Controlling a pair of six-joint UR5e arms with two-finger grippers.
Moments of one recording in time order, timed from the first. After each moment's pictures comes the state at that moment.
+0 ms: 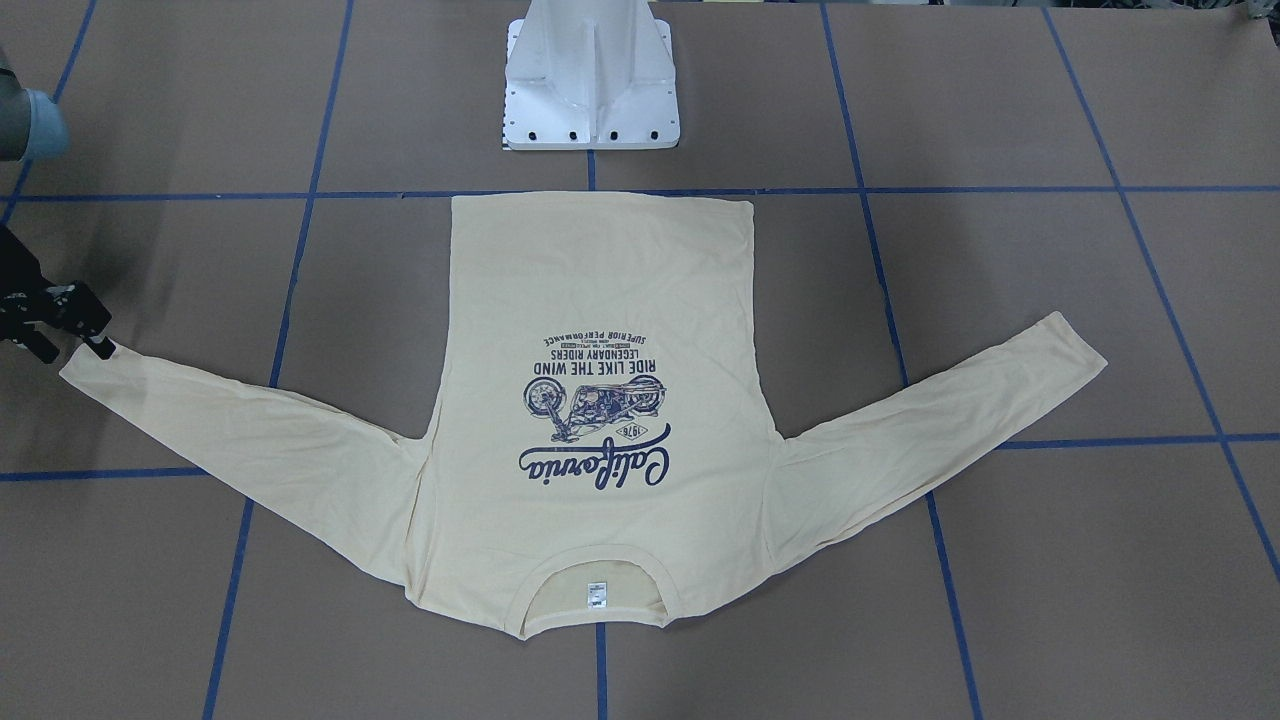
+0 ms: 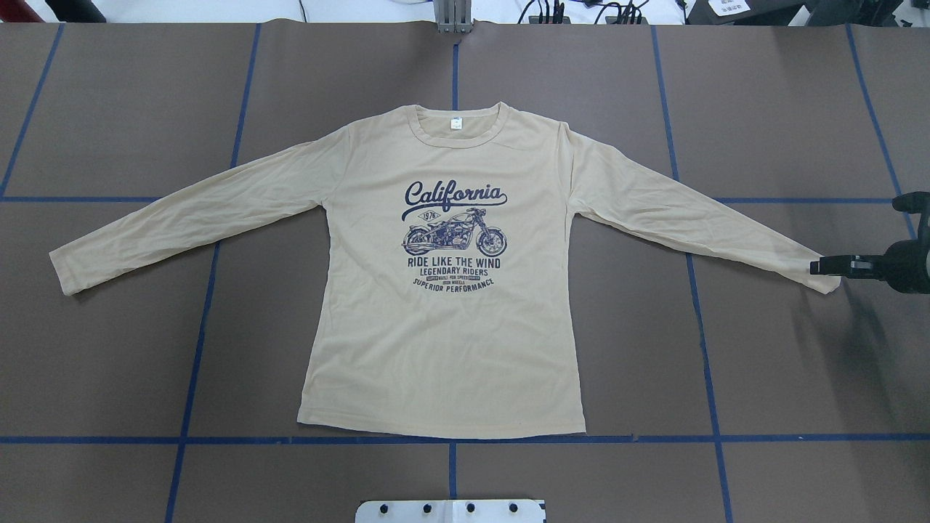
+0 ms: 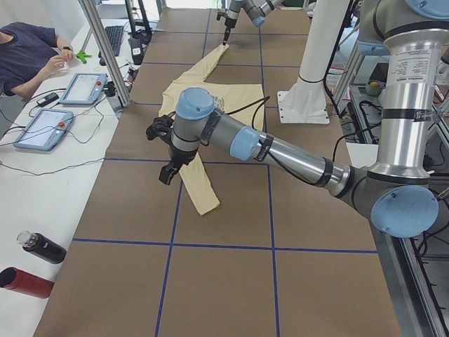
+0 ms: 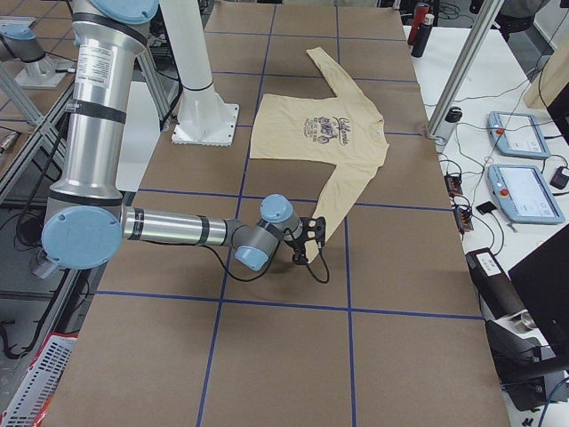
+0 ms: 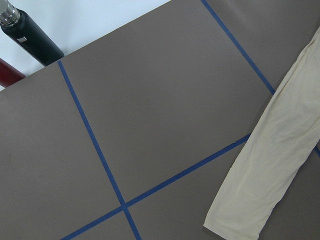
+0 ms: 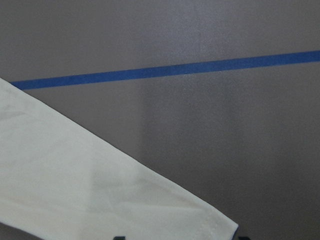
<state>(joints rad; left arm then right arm) -1.56 -1.60 -1.93 -1.66 -2.35 0.16 0.93 -1.75 1.53 -0.48 1.99 1.04</state>
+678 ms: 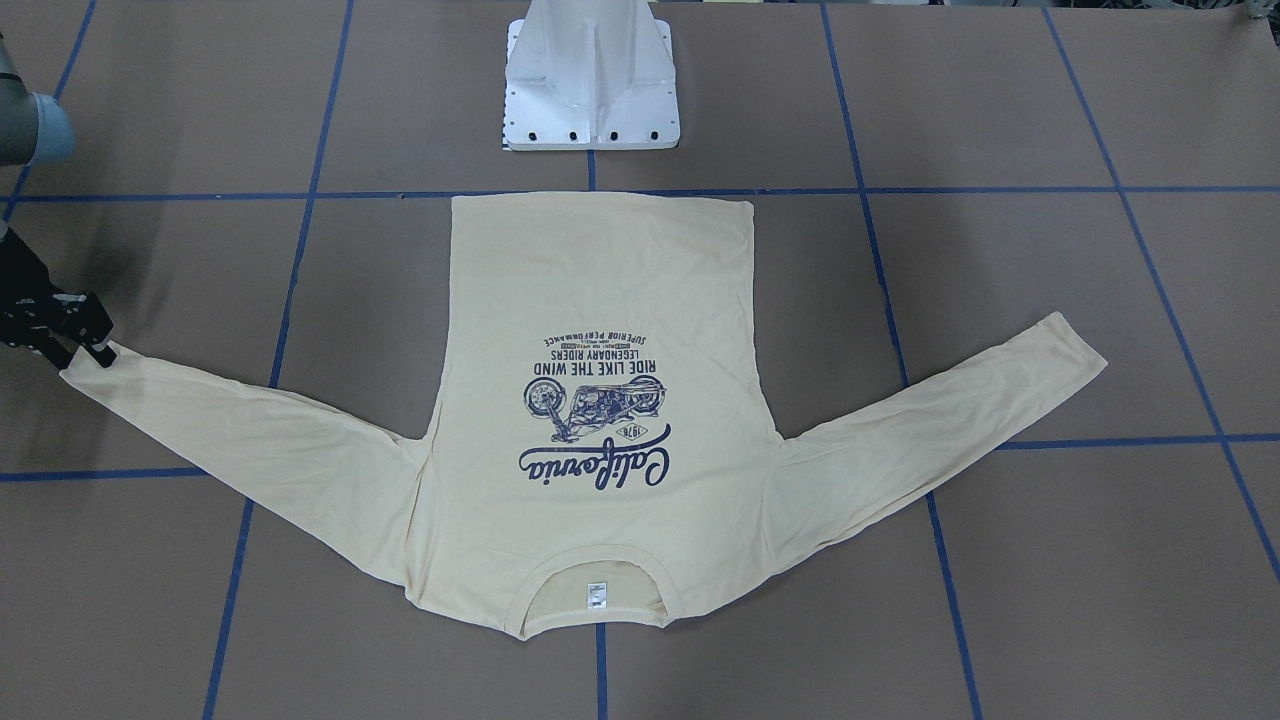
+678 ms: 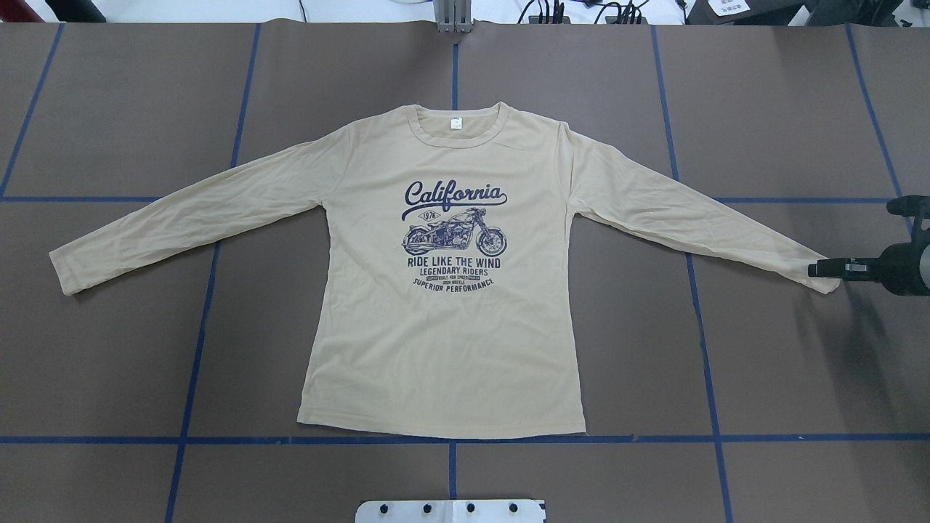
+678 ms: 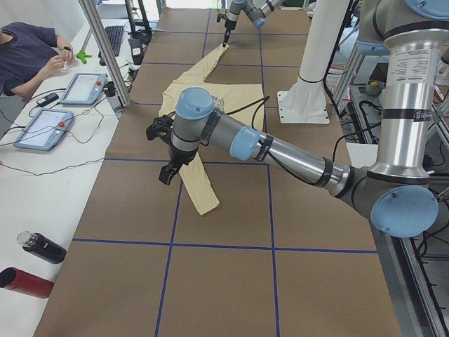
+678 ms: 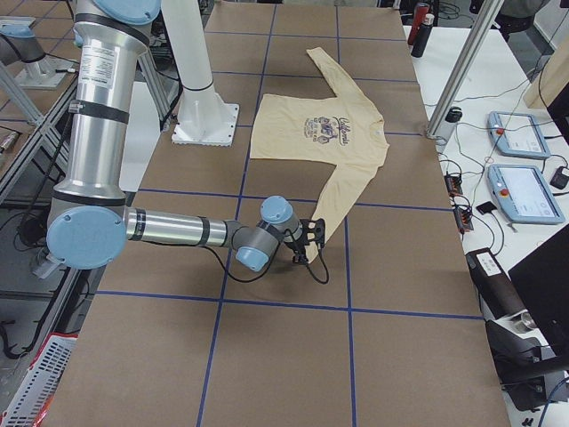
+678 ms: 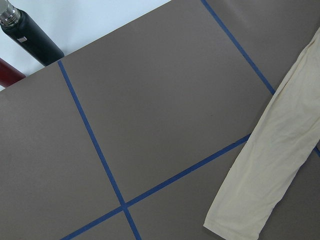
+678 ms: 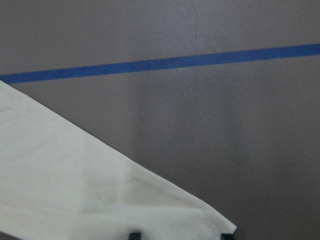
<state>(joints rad) -1.56 -1.60 -1.93 -1.66 -2.35 0.16 0.91 -1.75 1.51 -0.47 1.97 1.04</state>
